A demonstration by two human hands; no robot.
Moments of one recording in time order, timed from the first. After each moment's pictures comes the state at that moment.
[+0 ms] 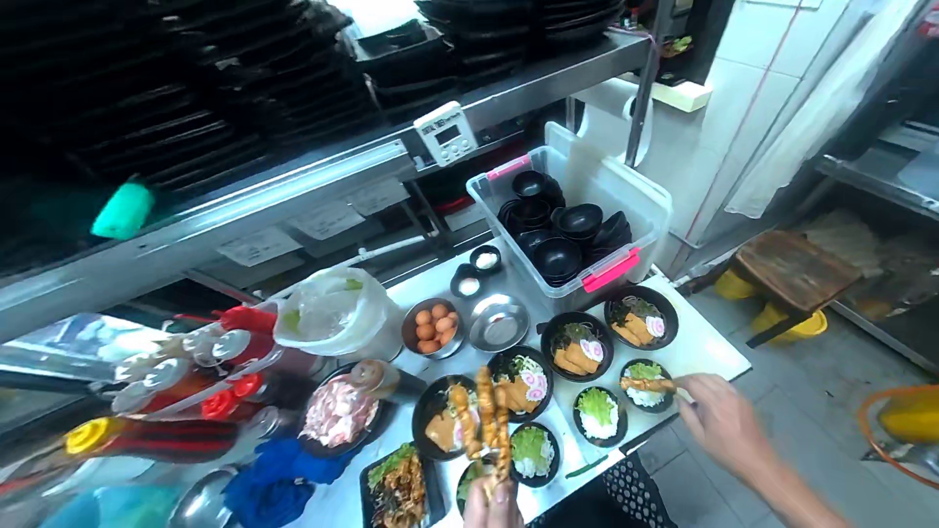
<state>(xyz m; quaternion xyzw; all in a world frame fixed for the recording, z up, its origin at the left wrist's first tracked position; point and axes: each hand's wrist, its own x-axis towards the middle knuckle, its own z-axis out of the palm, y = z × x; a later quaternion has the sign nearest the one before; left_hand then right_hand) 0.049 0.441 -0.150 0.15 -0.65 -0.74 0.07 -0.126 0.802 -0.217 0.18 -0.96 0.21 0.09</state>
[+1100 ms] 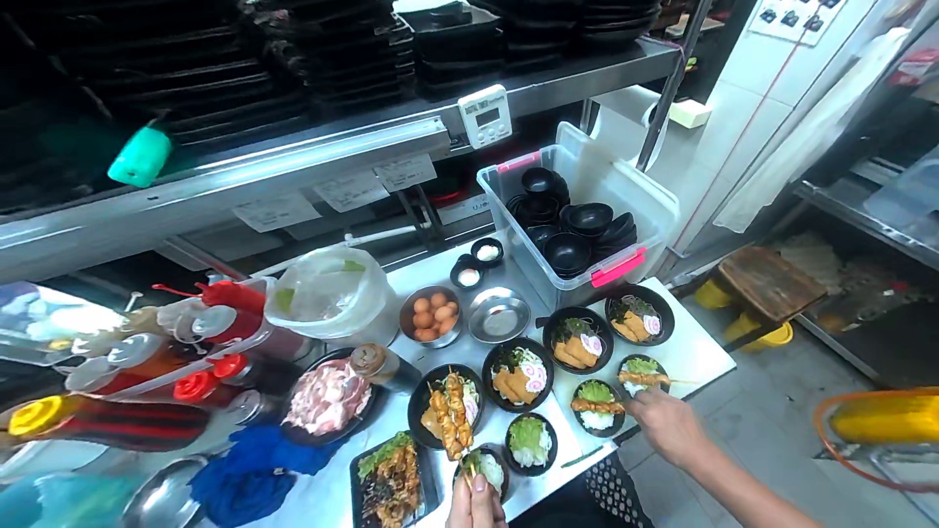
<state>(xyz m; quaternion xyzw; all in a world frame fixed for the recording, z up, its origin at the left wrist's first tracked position) 0.067 0.408 -0.189 0.21 -0.72 -0.65 0.11 -0.111 0.737 -0.246 0.28 -0.96 0.03 -0.02</state>
